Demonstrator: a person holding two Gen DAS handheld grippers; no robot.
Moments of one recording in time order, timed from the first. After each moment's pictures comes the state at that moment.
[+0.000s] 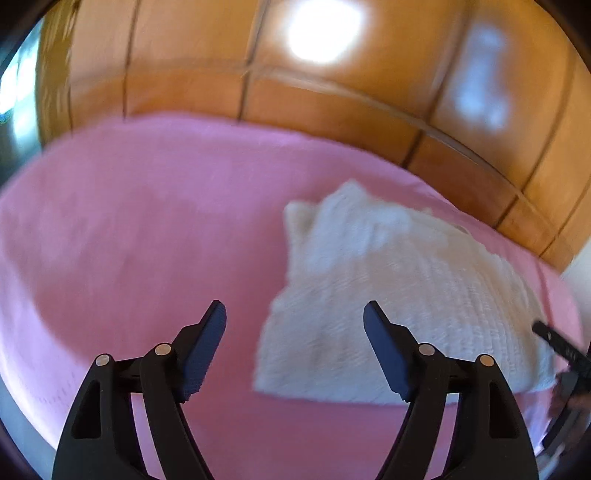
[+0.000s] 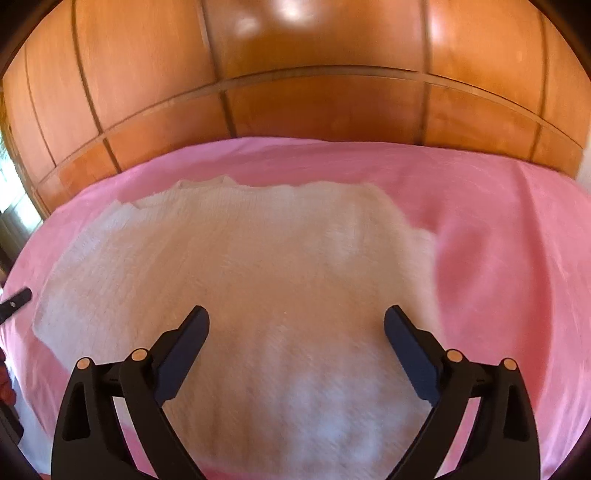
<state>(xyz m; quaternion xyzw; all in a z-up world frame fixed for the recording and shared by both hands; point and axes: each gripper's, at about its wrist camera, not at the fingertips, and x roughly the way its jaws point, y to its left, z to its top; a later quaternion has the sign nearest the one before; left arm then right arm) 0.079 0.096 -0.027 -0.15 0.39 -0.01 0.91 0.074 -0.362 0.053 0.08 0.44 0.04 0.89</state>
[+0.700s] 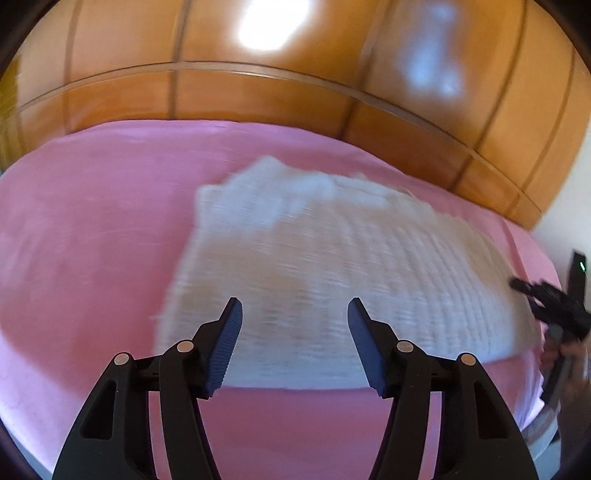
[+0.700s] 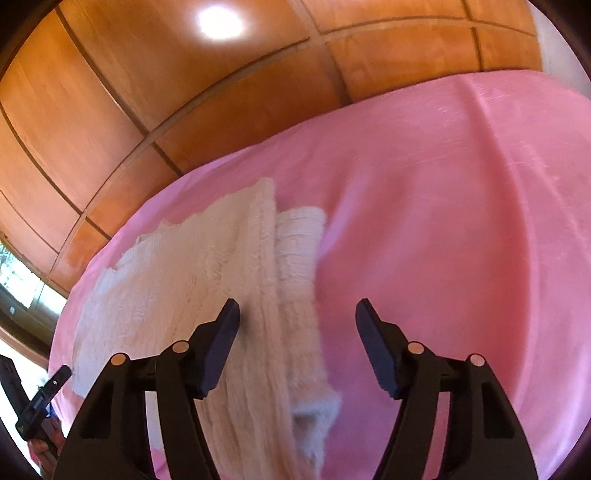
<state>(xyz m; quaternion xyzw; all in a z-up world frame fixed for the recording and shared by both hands) 0.074 0.020 -0.020 -0.08 0.40 -0.11 0.91 0.090 -0.449 0.019 0.24 0.46 0.04 0.86</state>
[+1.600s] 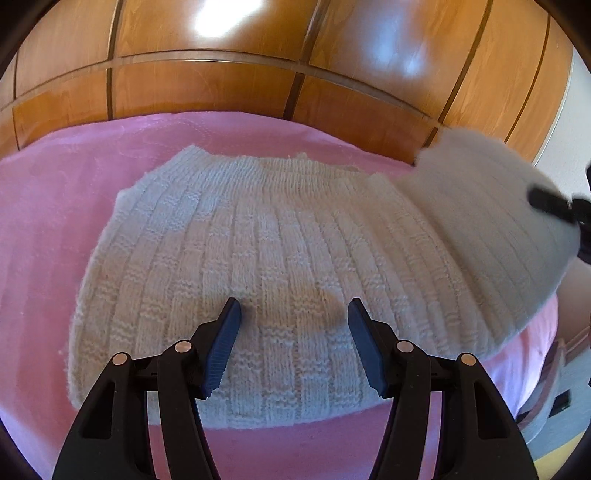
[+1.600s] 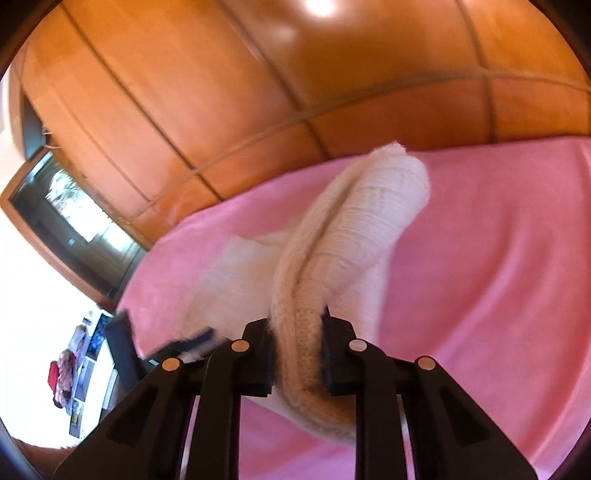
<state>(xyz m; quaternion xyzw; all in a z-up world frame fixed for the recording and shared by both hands) 0.103 -0.014 -0.028 -0.07 0.41 -0.18 0.89 0.098 -0.314 0.143 0.20 0.44 0.22 0.85</state>
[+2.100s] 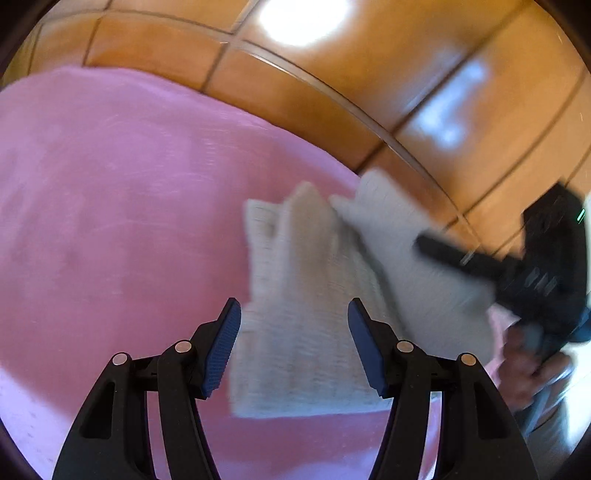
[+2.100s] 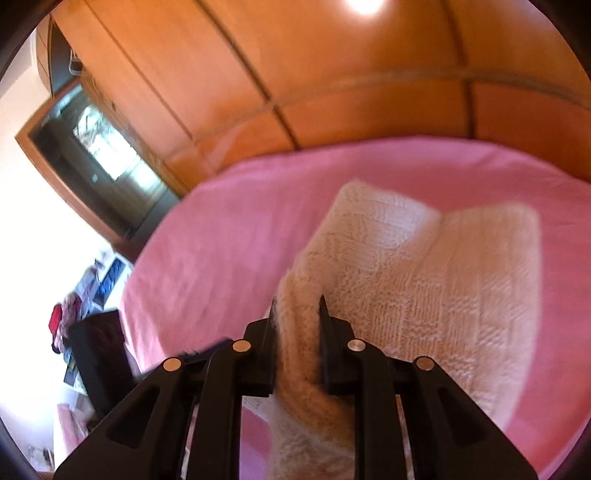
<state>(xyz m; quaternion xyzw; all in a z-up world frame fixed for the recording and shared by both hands) 0.104 0.140 -0.021 -0.26 0.40 -0.15 0.87 0.163 -0.096 0.095 0.12 0.50 0.31 0.80</state>
